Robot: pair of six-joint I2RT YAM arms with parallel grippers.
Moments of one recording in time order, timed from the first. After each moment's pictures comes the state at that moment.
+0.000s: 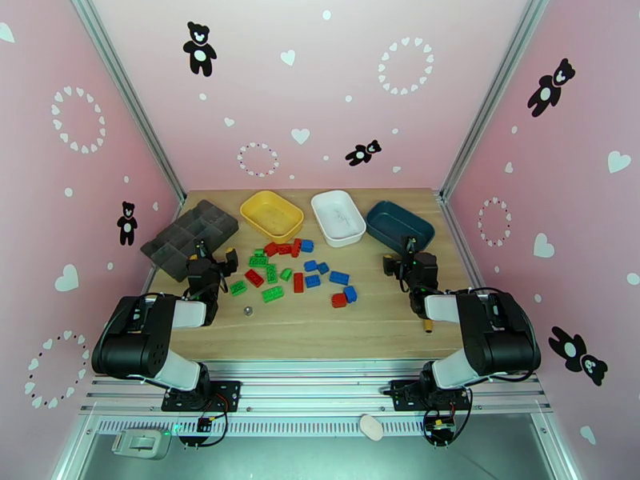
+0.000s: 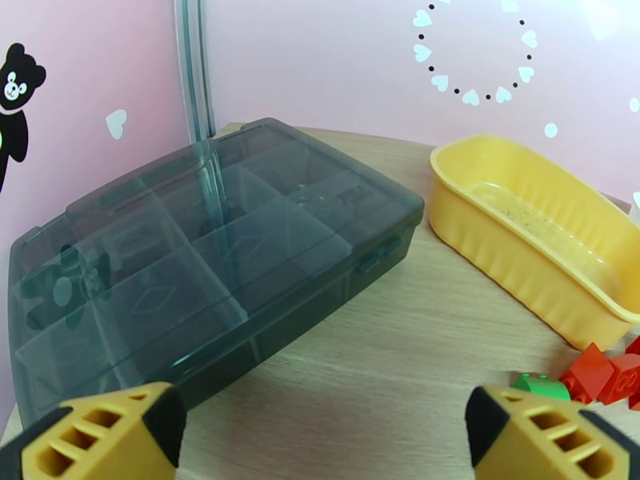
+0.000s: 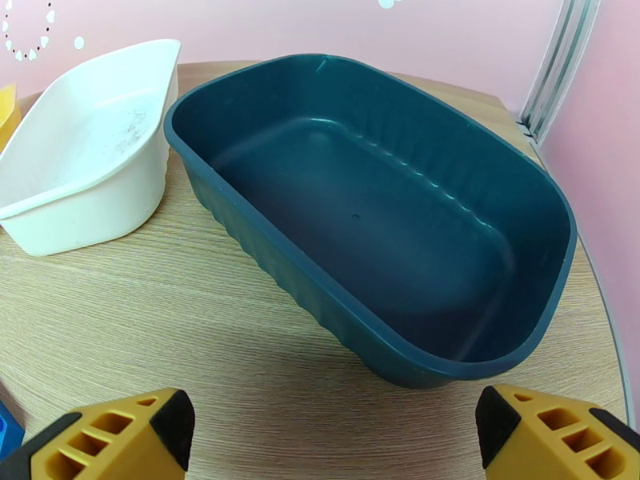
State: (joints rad) left arm -0.02 1.53 0.35 0.90 -0.21 -0.10; right arm 0.05 1.53 0.41 0.69 0.05 -0.10
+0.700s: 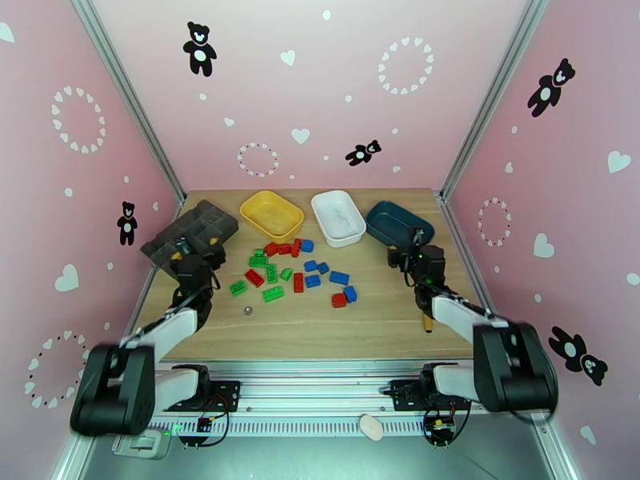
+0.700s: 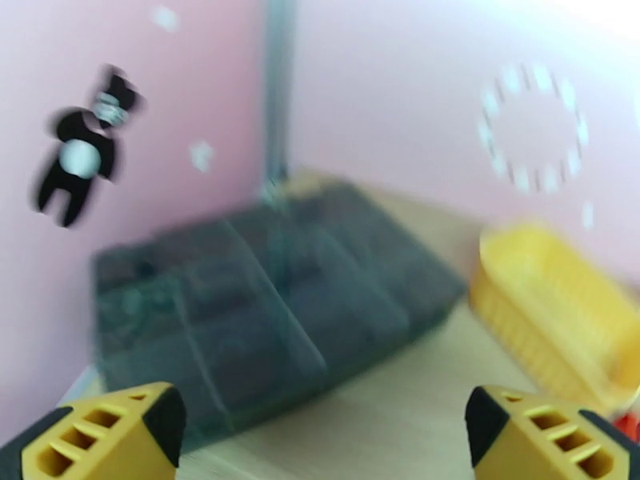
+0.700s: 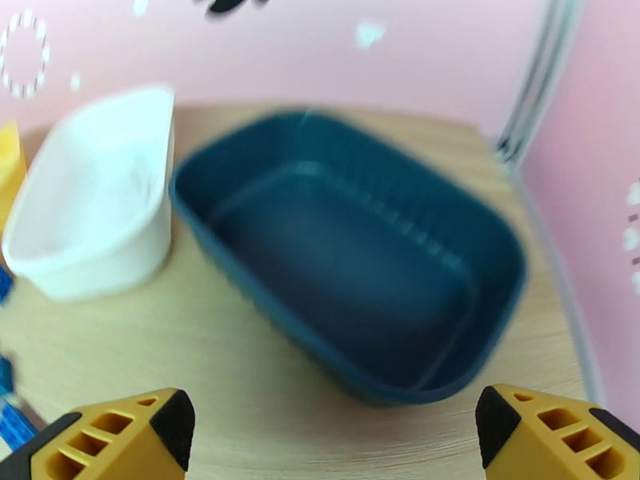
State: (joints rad) left arm -0.03 1.10 0.42 0.51 -0.48 -0.30; right arm 0.05 1.23 0.49 0.39 0.10 -0.02
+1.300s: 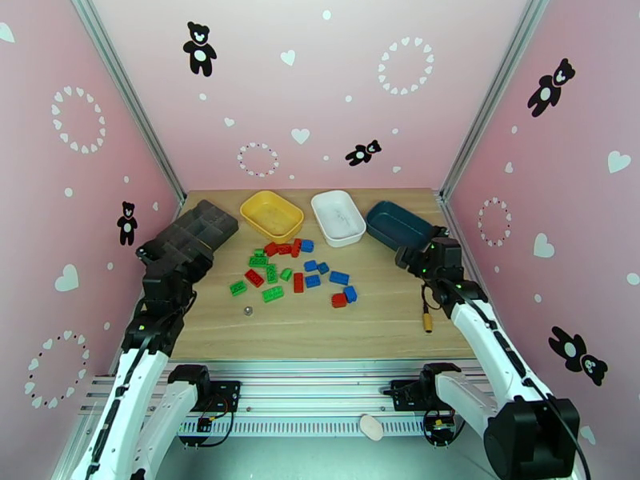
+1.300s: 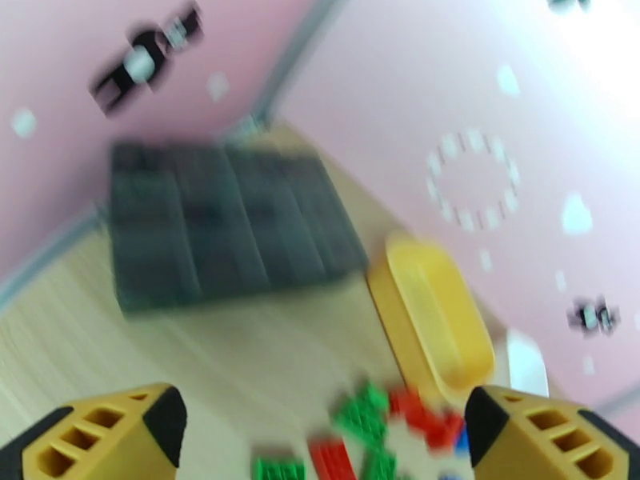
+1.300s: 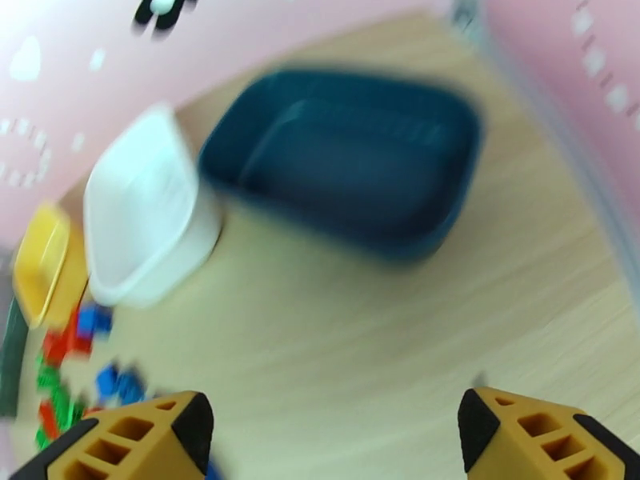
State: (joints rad) left arm -0.03 0.65 0.67 -0.47 -0.13 -0.71; right arm 0.07 1.01 0.72 -0.44 -0.06 0.40
